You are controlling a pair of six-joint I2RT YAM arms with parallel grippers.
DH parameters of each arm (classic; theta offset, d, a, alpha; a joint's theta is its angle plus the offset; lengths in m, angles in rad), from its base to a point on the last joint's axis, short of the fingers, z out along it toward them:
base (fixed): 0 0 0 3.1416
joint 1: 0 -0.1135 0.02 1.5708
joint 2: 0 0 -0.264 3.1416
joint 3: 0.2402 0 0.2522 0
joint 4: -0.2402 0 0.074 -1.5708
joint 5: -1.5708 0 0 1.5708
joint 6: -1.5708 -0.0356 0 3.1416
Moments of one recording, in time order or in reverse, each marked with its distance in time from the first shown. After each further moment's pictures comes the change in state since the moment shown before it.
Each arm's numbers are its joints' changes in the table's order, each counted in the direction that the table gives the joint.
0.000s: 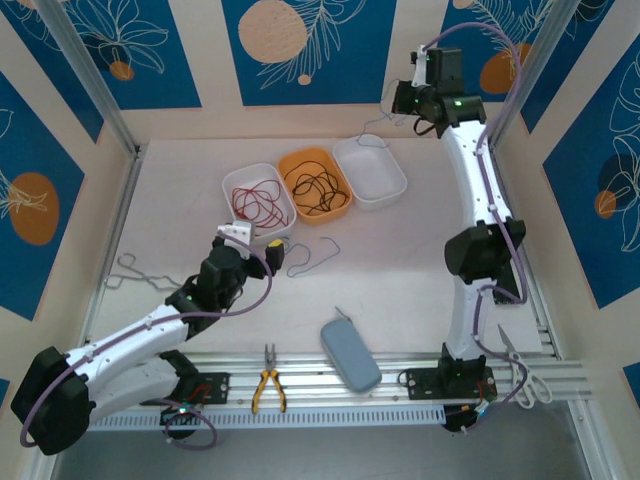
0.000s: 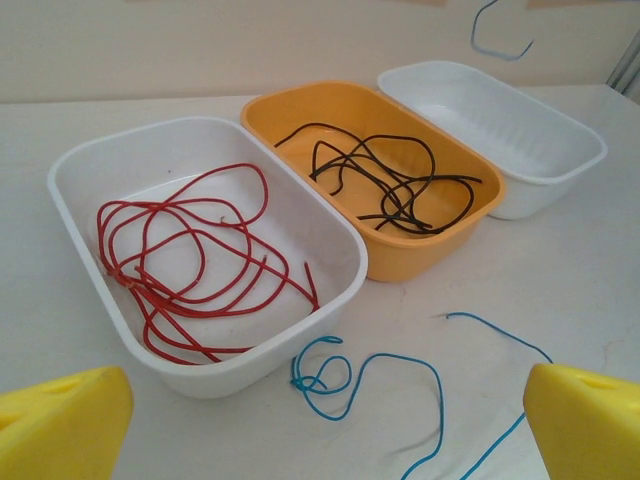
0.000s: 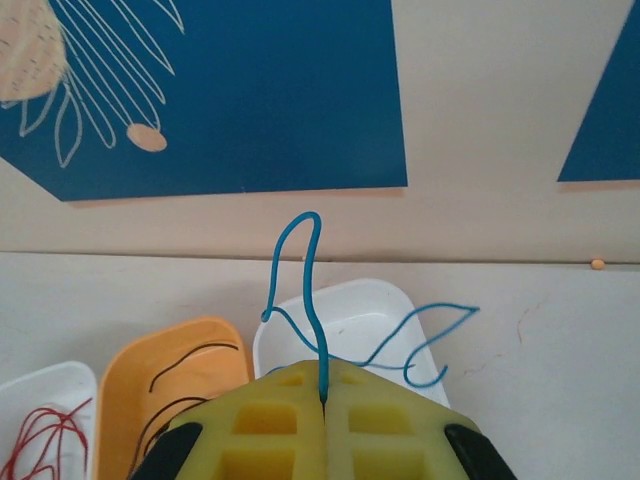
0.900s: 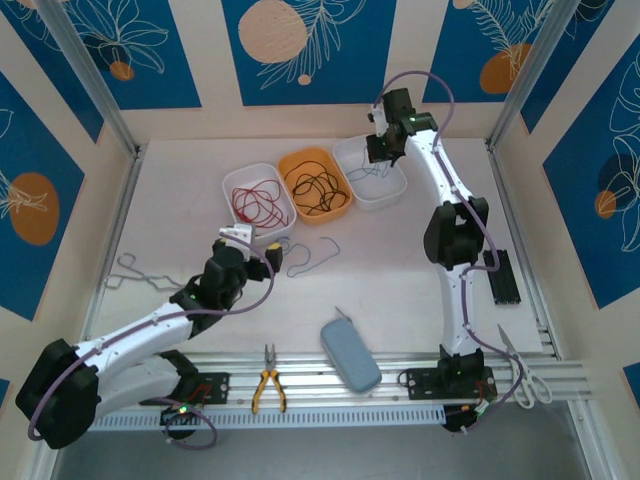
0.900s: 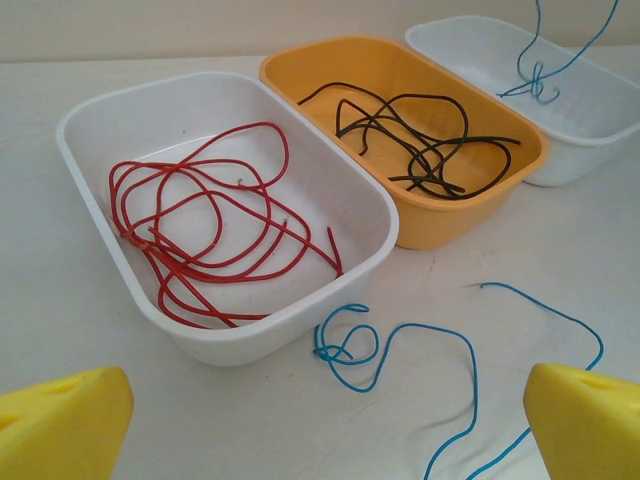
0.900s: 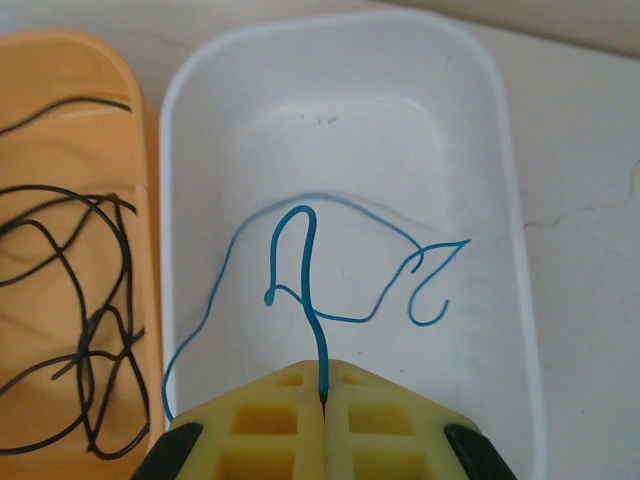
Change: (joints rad) left arm -0.023 0.050 -0.026 0.015 -0.002 0.010; right arm -0.063 0.217 -0.095 -0.140 -0.031 0.213
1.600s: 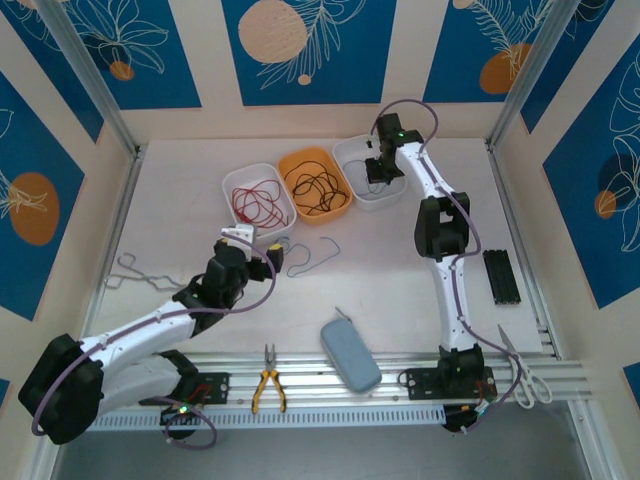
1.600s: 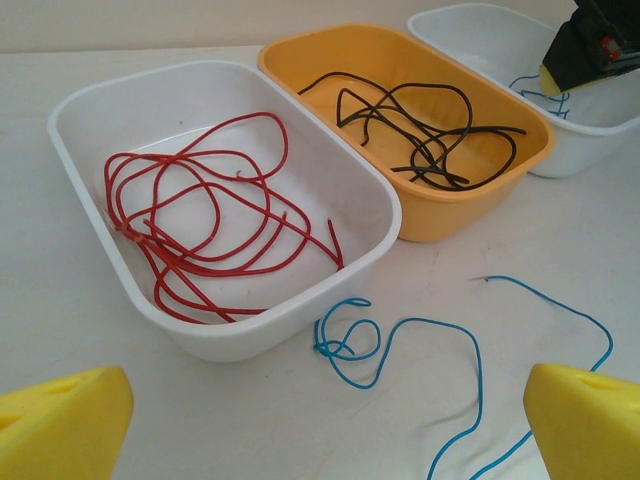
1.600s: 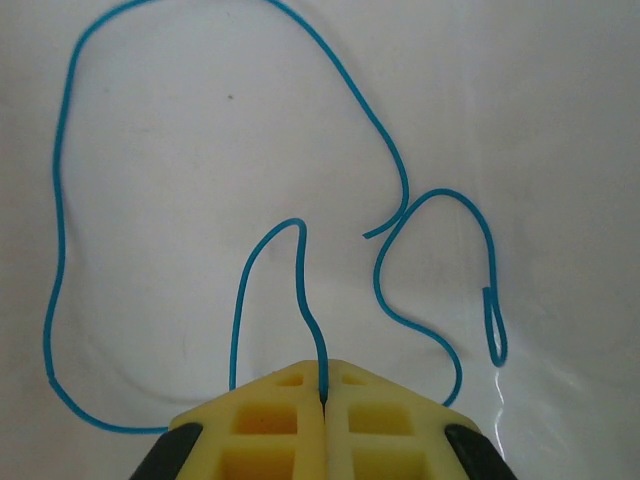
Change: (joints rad) left arm -0.003 0.031 -0.002 0.017 -0.008 0.001; right arm 0.016 0.220 0.057 -0.011 -0.042 -0.005
